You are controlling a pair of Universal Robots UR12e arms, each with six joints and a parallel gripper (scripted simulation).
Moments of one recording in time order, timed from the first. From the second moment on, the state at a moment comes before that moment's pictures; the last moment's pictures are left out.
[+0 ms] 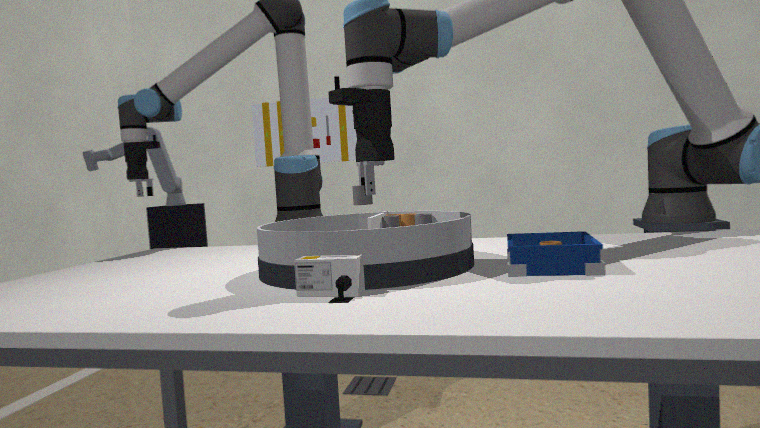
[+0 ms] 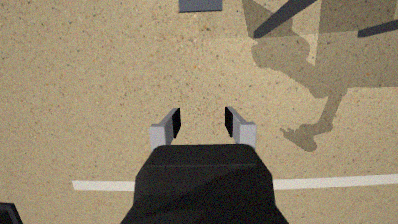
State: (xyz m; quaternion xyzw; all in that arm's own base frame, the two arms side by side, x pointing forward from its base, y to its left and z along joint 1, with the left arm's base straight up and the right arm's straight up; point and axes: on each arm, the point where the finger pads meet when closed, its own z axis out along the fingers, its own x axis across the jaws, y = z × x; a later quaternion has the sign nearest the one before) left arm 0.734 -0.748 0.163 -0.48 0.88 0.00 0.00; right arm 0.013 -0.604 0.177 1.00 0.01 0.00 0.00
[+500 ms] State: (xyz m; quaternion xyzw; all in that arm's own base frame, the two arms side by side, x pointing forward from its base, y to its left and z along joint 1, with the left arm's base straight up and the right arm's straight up) left arm 0.734 -0.748 0.163 -0.48 0.88 0.00 0.00; right arm 0.013 -0.604 0.177 1.00 0.01 0.00 0.00
